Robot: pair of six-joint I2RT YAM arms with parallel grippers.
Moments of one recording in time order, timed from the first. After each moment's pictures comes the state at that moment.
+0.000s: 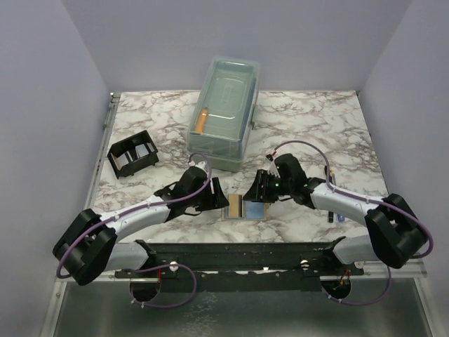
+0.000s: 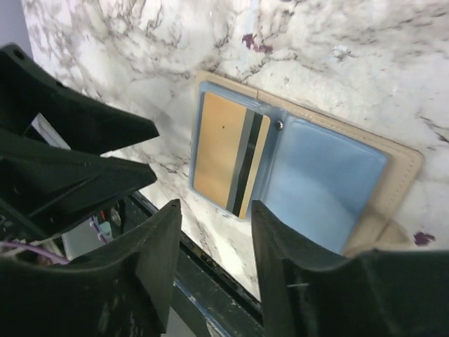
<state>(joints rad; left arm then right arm) -0.73 1.27 0.53 -0.04 0.14 -0.80 0.62 1.40 0.60 0.05 -0.43 0.78</state>
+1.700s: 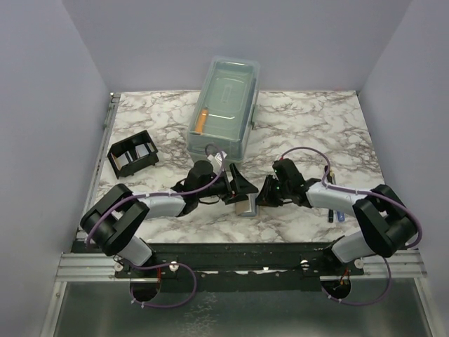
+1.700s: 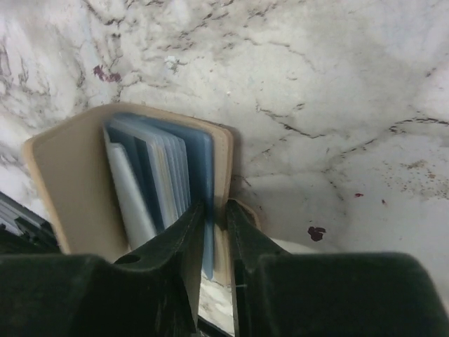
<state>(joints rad) -0.73 1.50 0.55 0.61 0.49 -1.20 0.60 1.47 0.60 -0.06 -0.21 0.82</state>
